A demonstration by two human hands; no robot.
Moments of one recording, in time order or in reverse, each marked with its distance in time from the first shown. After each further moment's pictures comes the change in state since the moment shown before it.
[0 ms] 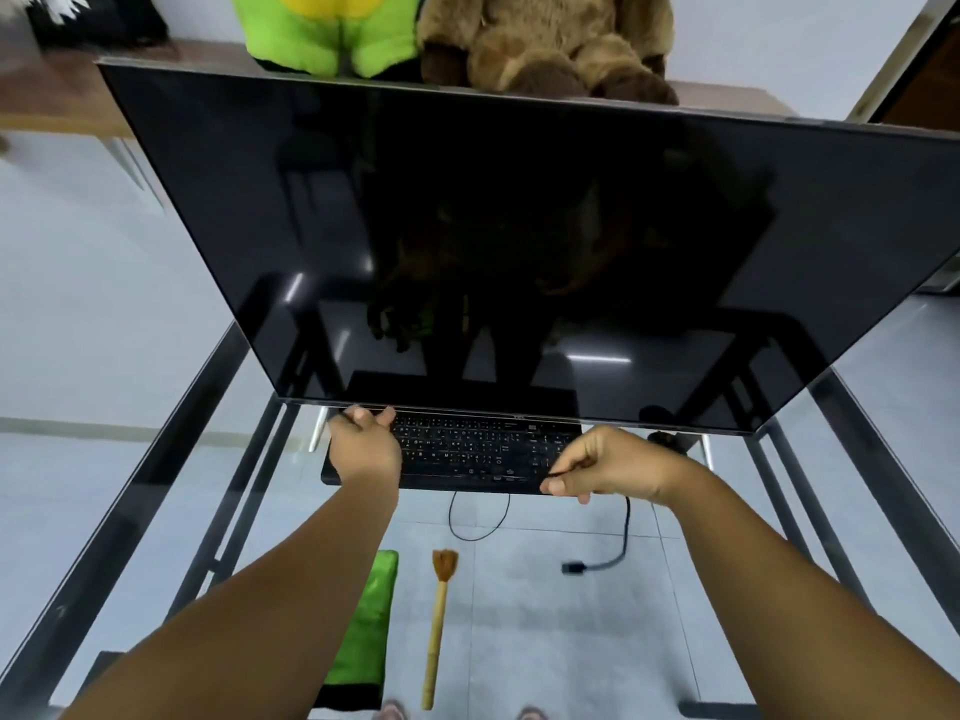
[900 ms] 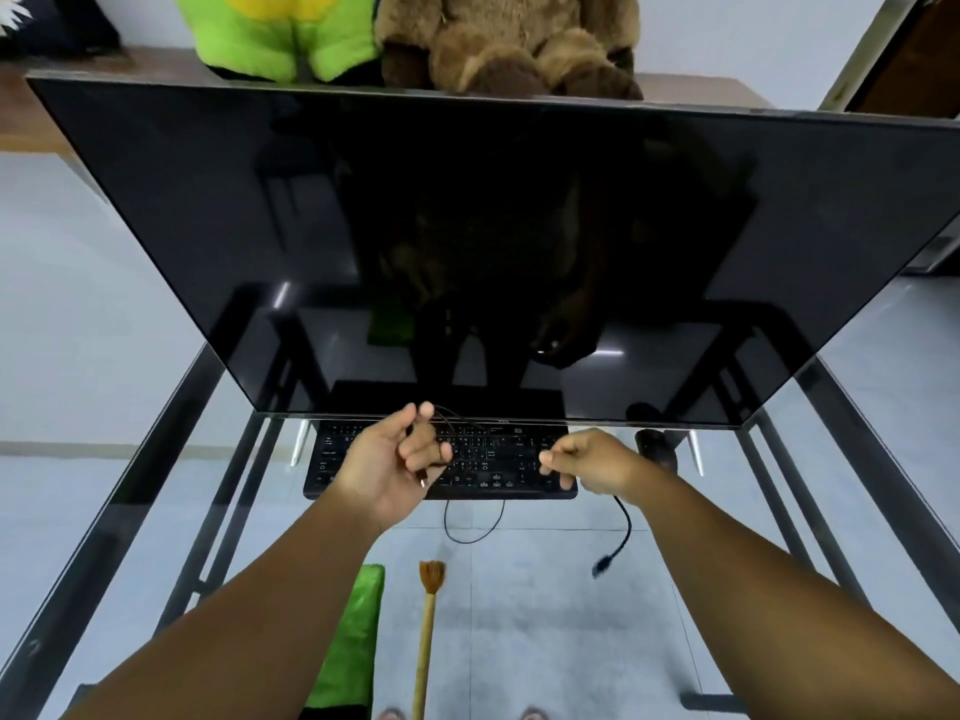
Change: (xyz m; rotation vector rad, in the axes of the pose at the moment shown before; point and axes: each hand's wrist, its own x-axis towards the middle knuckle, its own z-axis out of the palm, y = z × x) left_hand -0.017 0.013 0.010 -0.560 -0.814 -0.434; right_hand 0.042 0.056 -0.002 0.016 0.260 0.168
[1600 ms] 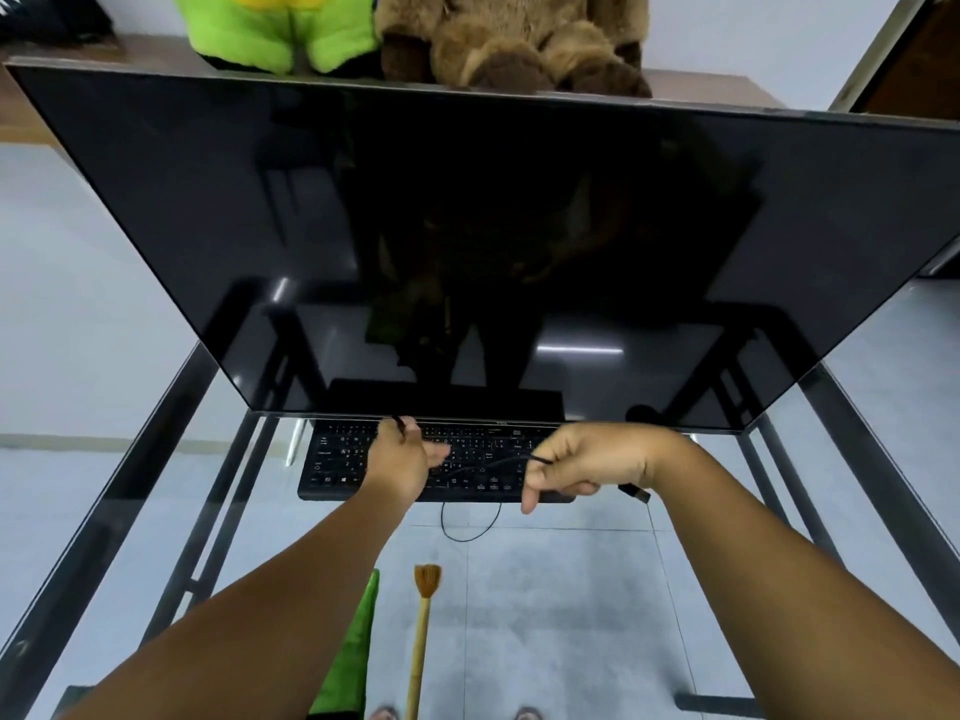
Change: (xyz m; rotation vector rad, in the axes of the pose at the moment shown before) left_hand 0.036 -0.021 -0.011 0.866 0.480 0.199; right_hand -0.041 -0.074 -0.031 -0.120 -0.570 -0.214
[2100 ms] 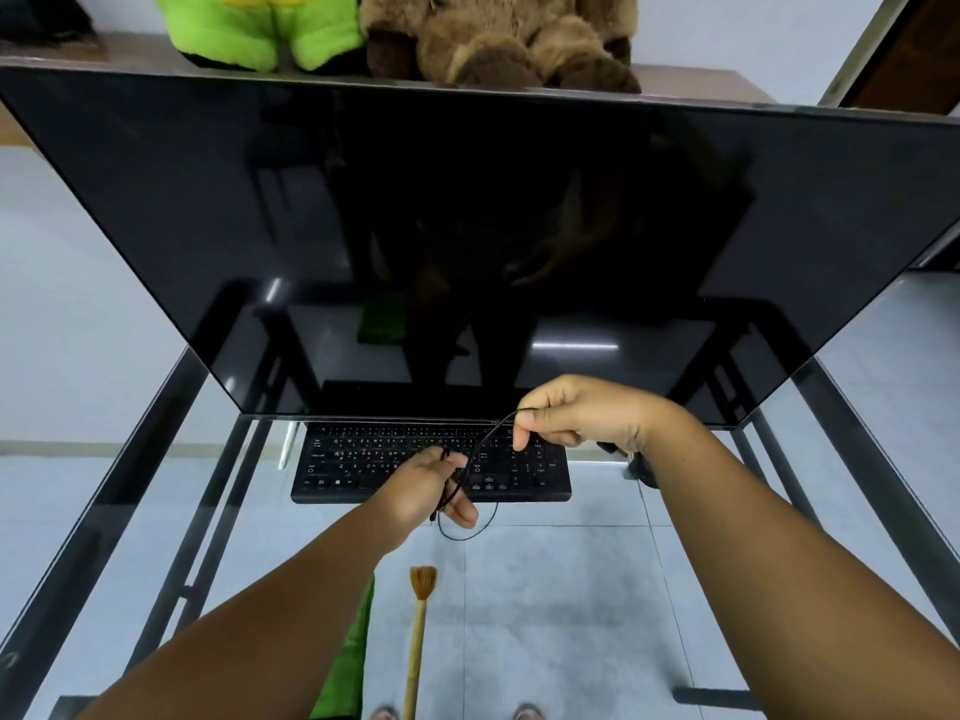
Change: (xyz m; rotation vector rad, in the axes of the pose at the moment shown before) left_hand -0.015 -0.011 0.005 0.139 -0.454 -0.038; right_hand 0.004 -0.013 -0.022 0.076 0.241 -0.096
